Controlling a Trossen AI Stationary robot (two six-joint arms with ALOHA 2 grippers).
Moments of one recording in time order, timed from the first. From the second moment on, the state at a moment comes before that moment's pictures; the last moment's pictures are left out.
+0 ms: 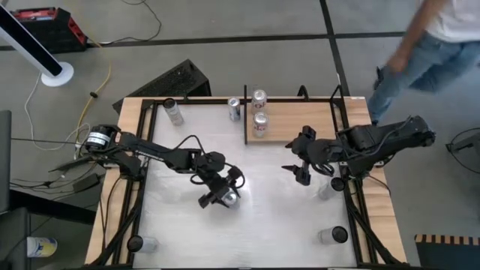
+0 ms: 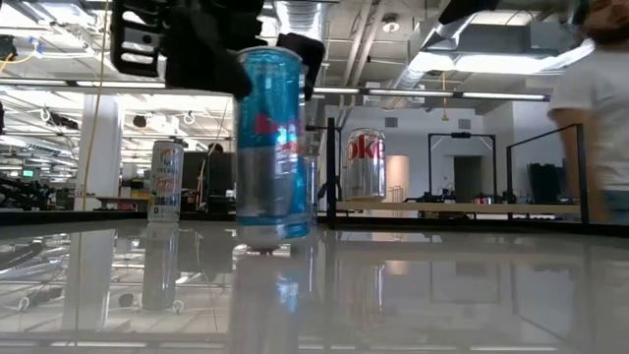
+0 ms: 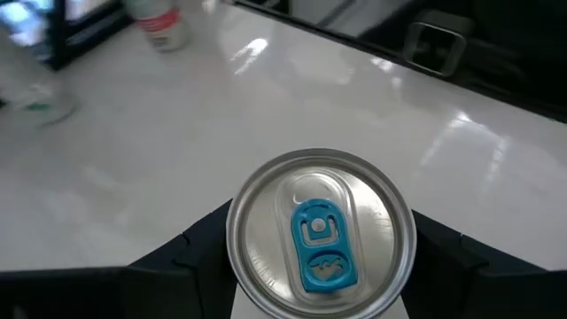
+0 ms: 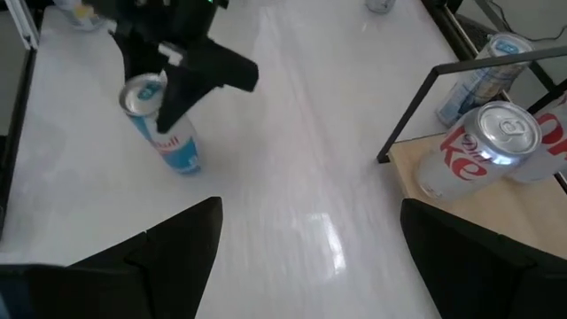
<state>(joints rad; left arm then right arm) -0.09 1.61 0.91 0.13 0.50 0.55 0.27 1.17 1.28 -0.89 0.37 0.34</state>
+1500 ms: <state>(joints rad) -0.27 1.60 1.17 -0.38 -0.08 -0.43 0.26 1.22 1.28 -0.94 0.37 0.31</state>
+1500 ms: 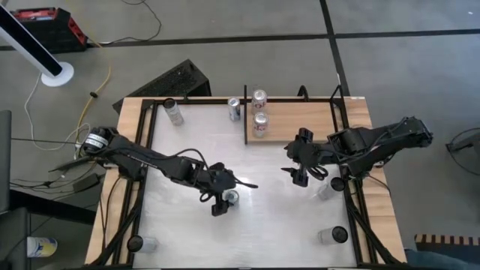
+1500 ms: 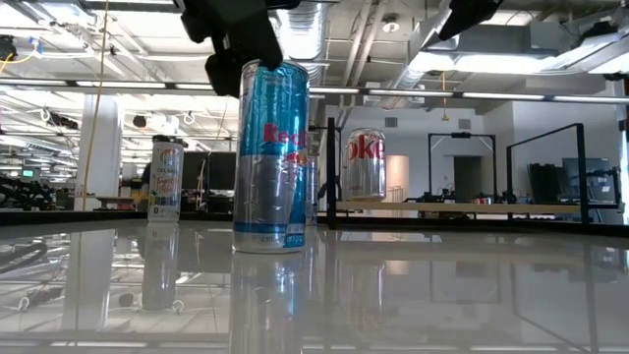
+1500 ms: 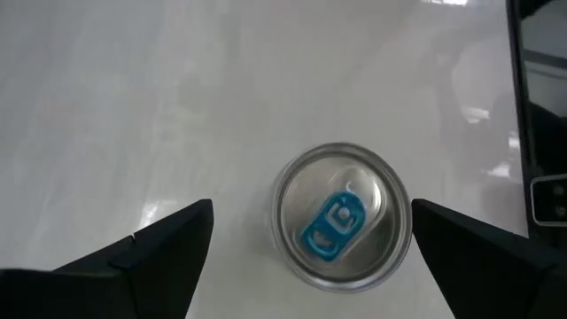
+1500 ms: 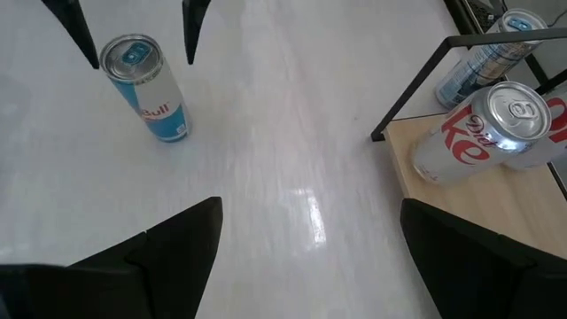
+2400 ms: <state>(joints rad) -0.33 1.67 1.17 -0.31 -0.24 -0.49 0.25 1.22 1.28 -0.93 0.37 0.32</state>
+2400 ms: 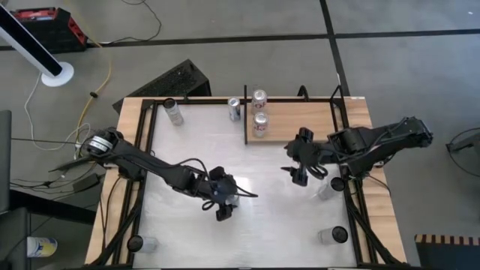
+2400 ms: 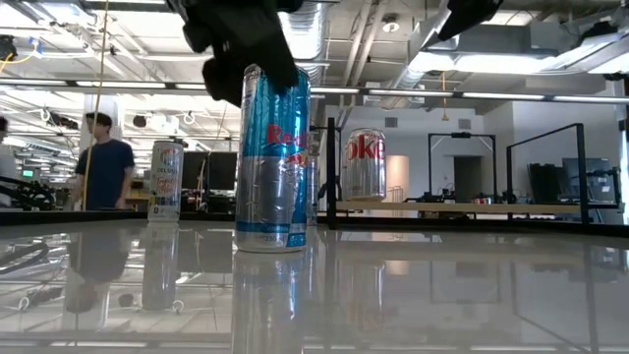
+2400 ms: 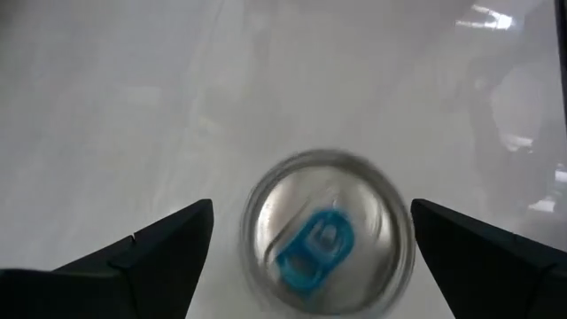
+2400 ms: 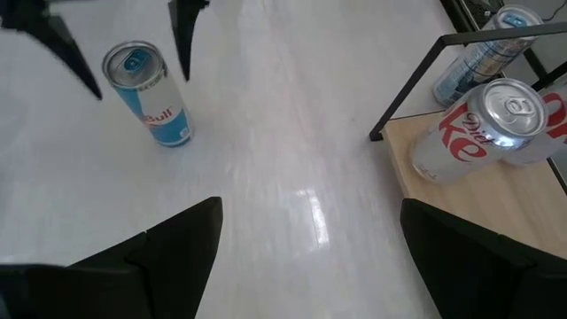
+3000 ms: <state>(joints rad) -0.30 1.70 1.17 -0.33 -0.22 -0.35 0.25 1.22 1.28 -0.93 0.37 0.32</state>
